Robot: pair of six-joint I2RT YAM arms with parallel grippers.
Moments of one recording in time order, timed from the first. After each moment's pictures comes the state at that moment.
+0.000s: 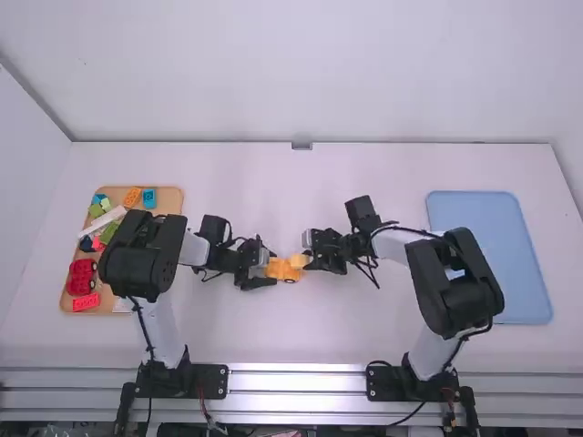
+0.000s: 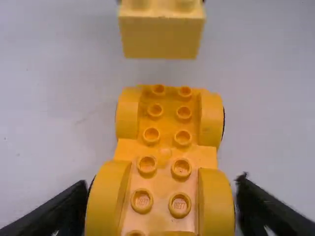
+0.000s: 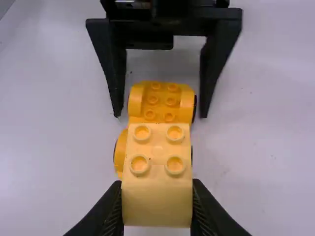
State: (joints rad) left arm -0.09 1.99 0.69 0.06 1.05 1.25; right arm 0.36 1.83 0.85 -0.20 -0.90 -1.14
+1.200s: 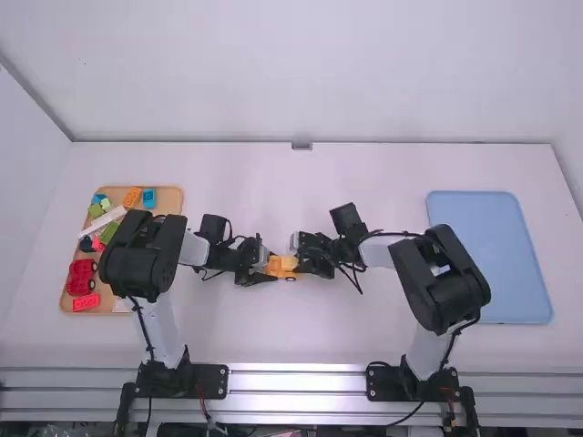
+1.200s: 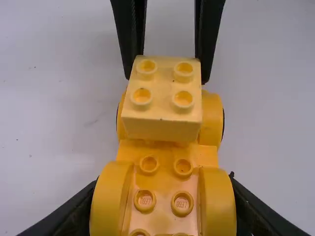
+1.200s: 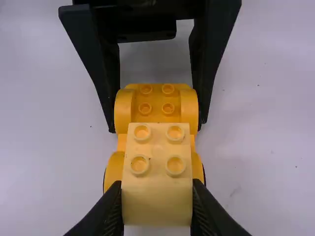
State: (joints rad) left arm -0.09 1.99 0.69 0.09 1.05 1.23; right arm 0.44 1.89 0.80 -0.02 -0.80 -0.92
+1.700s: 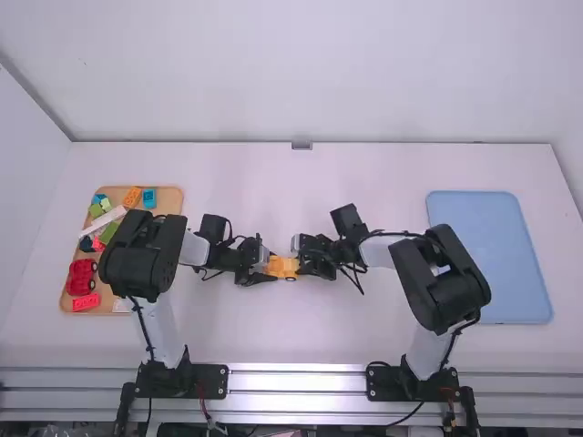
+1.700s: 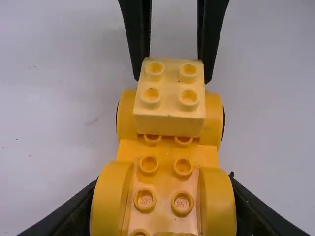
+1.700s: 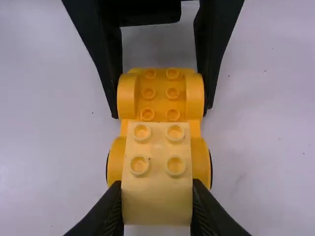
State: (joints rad) left arm -0.09 1.99 0.69 0.09 1.05 1.23; right arm 0.44 1.88 0.80 -0.06 -0.78 -0.96
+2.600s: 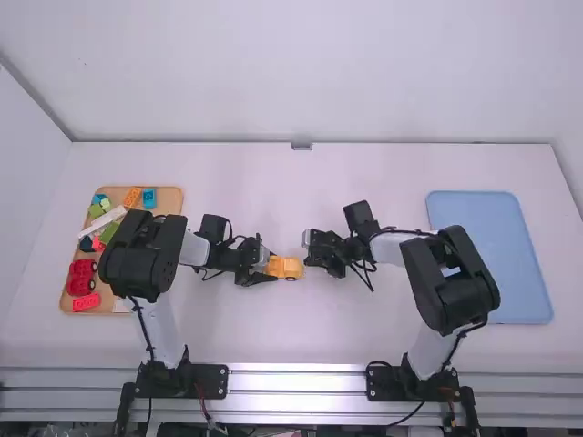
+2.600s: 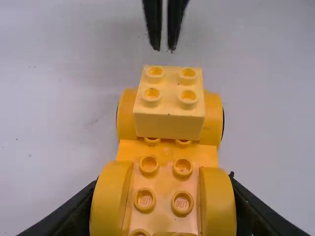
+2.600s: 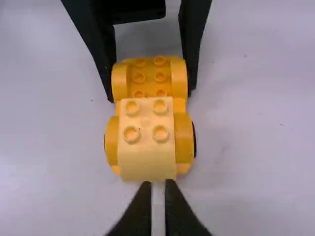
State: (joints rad) left arm -0.09 1.99 0.69 0.09 1.05 1.22; right arm 0.36 1.86 0.80 -0.12 -0.83 -0.99
